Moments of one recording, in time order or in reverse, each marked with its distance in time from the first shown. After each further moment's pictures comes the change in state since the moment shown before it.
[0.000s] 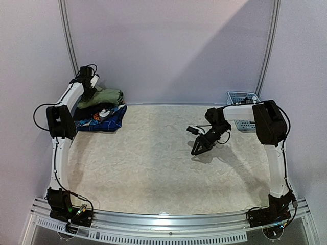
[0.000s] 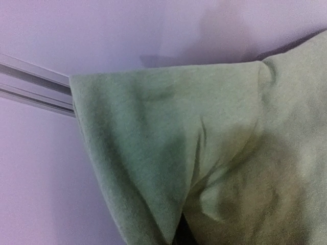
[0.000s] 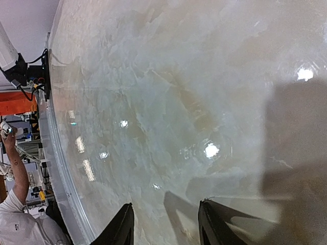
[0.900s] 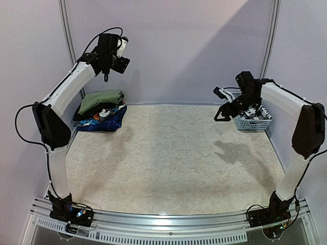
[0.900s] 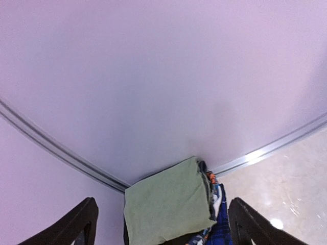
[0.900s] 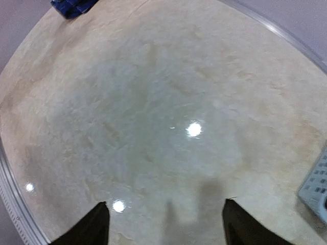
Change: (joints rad) left arm -0.445 -0.507 -0.257 0.050 -0.148 -0.204; right arm -0.166 -0.482 -0.032 0.040 0.340 -0.038
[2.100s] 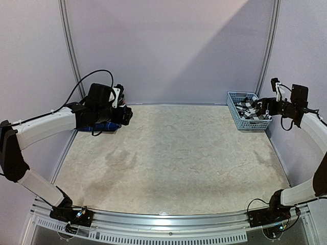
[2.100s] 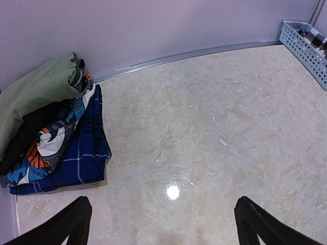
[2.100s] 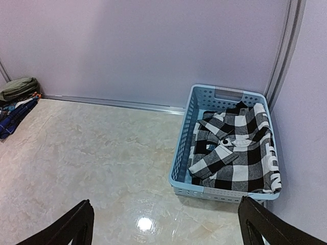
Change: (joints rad) left arm -0.137 -0.635 -1.227 0.348 0.341 -0.500; right arm -0.478 -0.554 -0.612 0.728 -0.007 0.235
